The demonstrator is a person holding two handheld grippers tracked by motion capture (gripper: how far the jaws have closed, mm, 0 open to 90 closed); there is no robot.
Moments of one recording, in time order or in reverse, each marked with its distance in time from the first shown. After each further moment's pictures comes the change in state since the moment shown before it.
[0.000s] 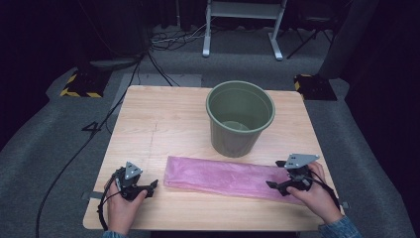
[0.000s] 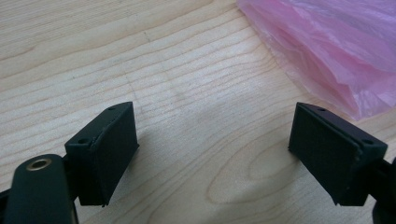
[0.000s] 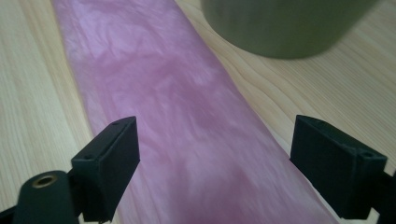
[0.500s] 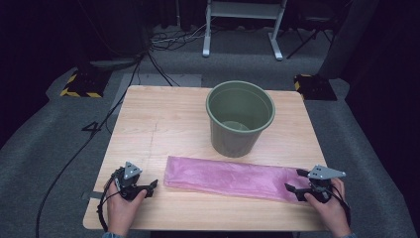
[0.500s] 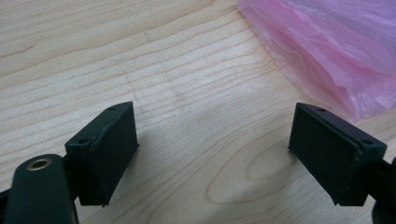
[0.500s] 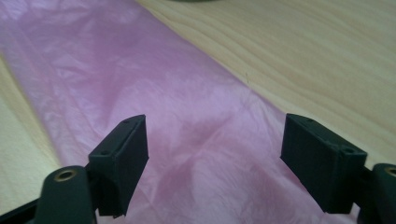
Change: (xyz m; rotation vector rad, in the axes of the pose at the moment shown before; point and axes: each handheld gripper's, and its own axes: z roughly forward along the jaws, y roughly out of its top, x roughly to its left) left arm 0.001 0.000 0.000 -0.011 -0.009 -0.020; right arm -0.011 -0.075 -0.026 -0.080 -0.176 0.172
